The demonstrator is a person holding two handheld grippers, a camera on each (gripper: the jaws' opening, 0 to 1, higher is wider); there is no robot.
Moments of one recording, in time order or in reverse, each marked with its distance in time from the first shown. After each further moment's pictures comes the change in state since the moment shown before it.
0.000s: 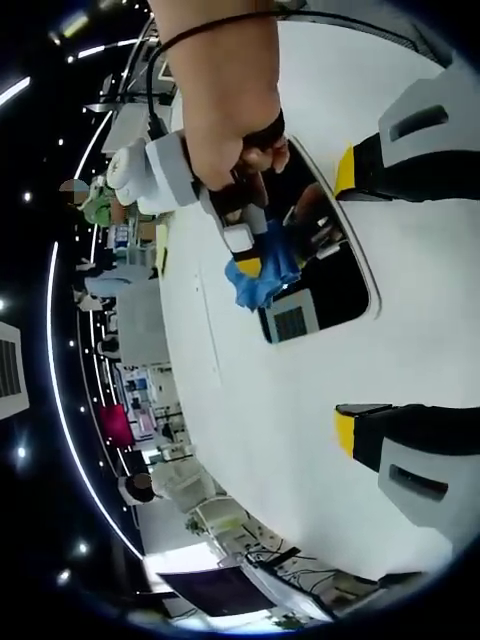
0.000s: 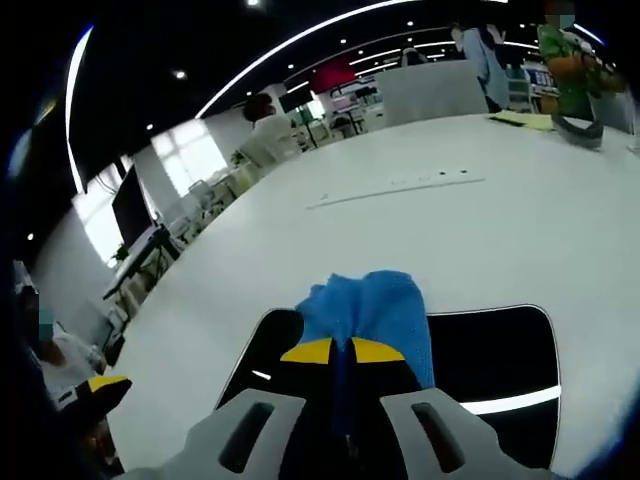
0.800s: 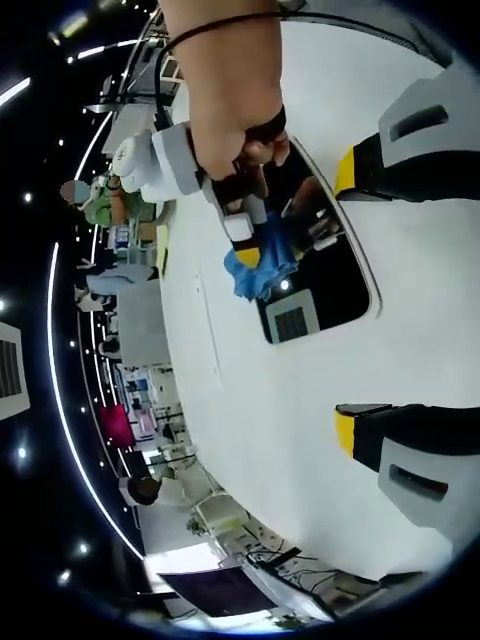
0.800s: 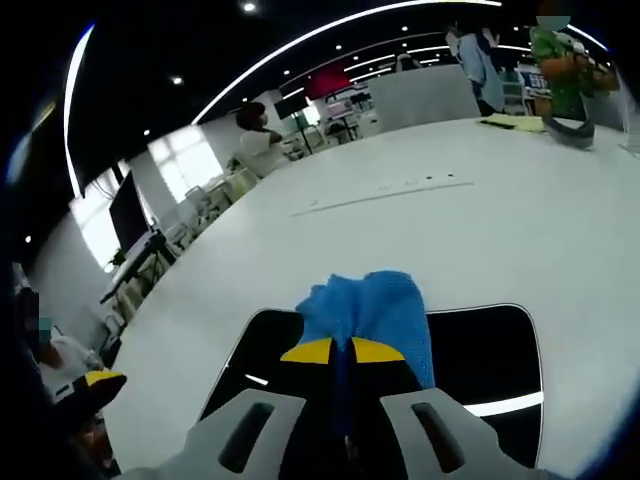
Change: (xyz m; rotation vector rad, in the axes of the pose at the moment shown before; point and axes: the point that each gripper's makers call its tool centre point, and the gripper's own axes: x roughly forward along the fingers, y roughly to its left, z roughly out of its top) left arm -0.001 -0.001 0.001 0.004 -0.001 -0.003; right arm -0.011 -0.013 0.000 0.012 -0.027 -0.018
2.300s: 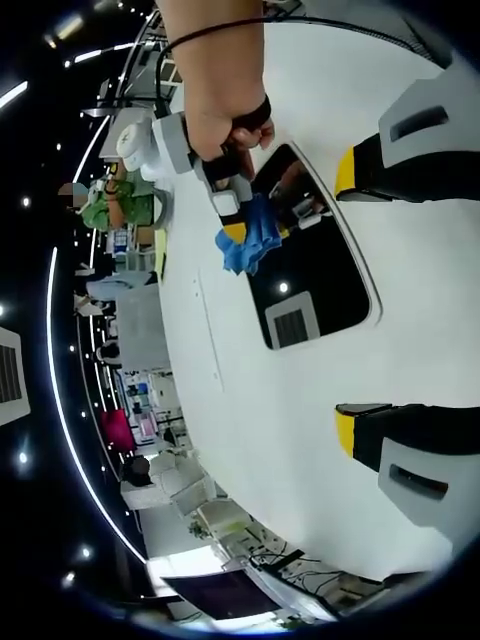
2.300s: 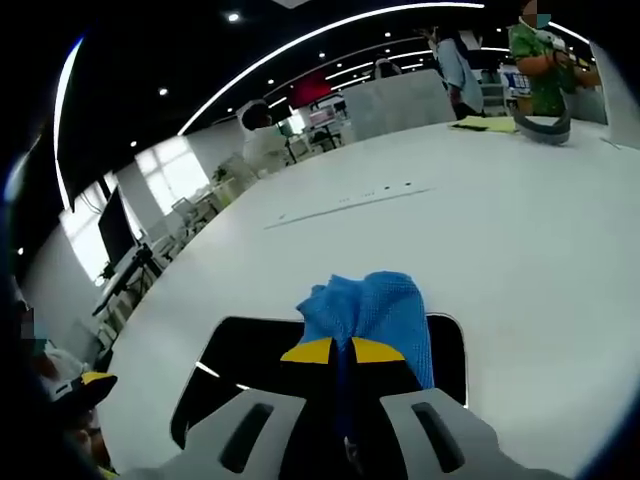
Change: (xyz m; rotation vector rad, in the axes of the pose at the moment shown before) left arm 0.000 -0.006 0.000 0.015 0.002 -0.015; right arm -0.019 -0.044 0.009 0.039 -0.033 -0.056
